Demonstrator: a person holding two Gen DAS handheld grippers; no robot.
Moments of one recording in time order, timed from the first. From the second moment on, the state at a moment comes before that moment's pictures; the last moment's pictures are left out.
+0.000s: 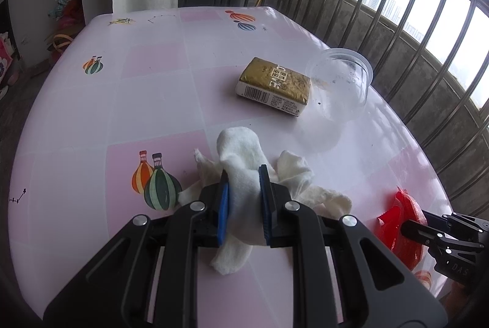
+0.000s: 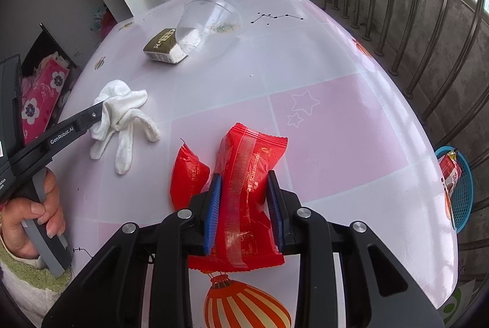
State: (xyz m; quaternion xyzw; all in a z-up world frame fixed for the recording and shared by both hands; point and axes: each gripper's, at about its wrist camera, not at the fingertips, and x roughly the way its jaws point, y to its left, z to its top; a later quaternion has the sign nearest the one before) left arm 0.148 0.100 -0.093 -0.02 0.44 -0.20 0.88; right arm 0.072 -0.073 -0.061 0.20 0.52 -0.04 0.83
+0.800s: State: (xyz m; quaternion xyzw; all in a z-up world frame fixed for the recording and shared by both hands) left arm 0.082 0.094 -0.097 0.00 0.47 -0.23 0.85; right arm 0.064 -0.086 -0.065 0.25 0.49 -0.03 0.83
